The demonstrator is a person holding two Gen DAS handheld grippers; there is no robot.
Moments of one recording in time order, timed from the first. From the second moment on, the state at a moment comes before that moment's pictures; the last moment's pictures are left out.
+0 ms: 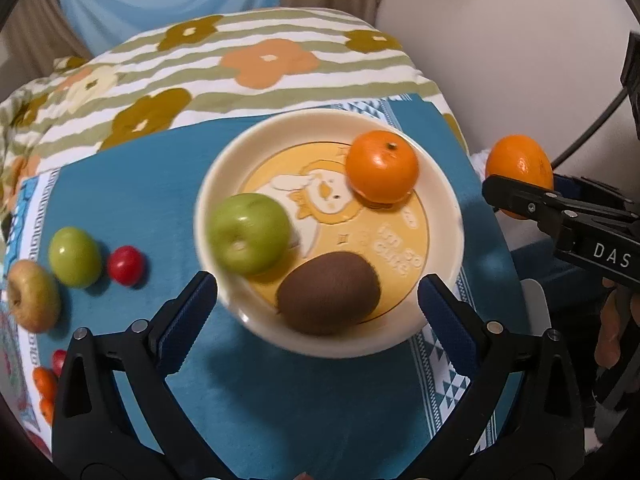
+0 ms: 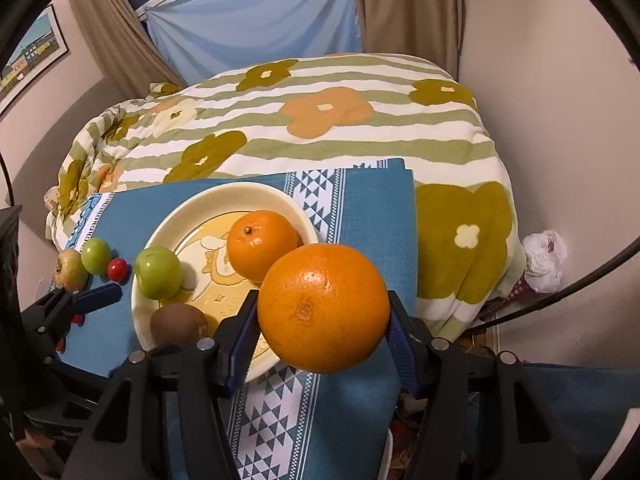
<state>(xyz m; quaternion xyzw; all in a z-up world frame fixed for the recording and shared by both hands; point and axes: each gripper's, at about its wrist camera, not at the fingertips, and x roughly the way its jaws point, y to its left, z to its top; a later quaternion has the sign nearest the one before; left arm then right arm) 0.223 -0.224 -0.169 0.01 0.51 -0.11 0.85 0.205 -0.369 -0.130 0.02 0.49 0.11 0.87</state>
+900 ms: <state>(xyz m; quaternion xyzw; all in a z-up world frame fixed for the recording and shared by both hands) 0.175 -0.150 -0.169 -0.04 0.51 0.00 0.86 0.213 -0.321 -0.167 -0.01 0.51 0.18 0.84</state>
